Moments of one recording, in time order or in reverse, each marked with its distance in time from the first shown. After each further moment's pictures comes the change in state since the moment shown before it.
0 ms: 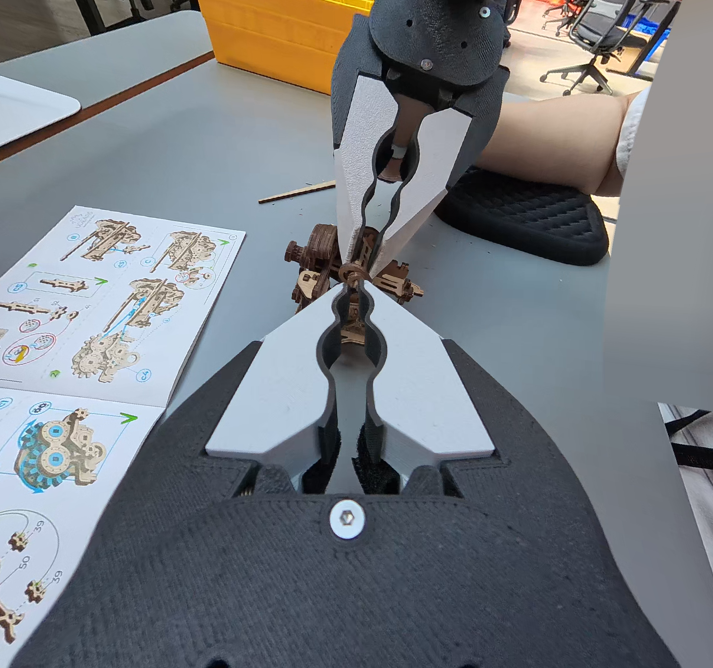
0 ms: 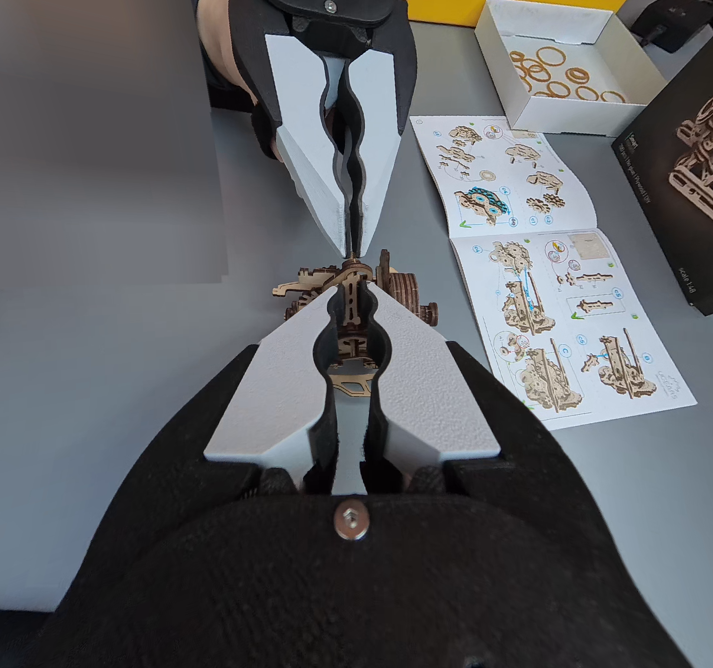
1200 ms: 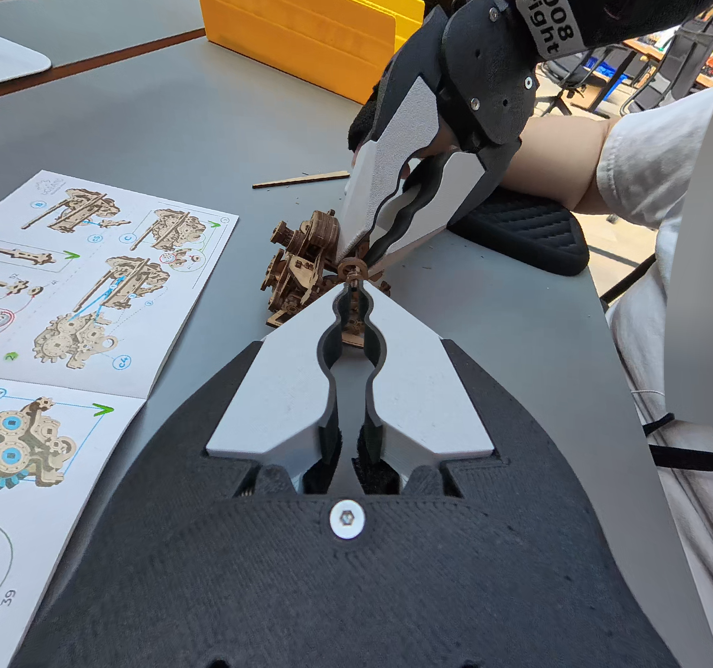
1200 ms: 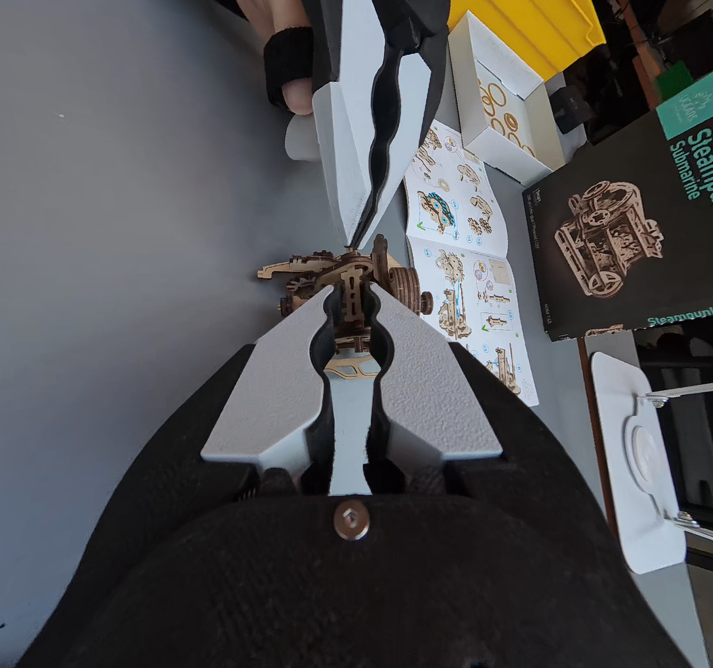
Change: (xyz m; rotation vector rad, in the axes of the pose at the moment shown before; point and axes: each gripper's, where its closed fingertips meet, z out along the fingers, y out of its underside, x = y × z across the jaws) left arm -0.004 0.008 0.003 0.011 0.058 -0.100; right arm 0.010 0.013 0.005 -0.092 0.221 -0.381
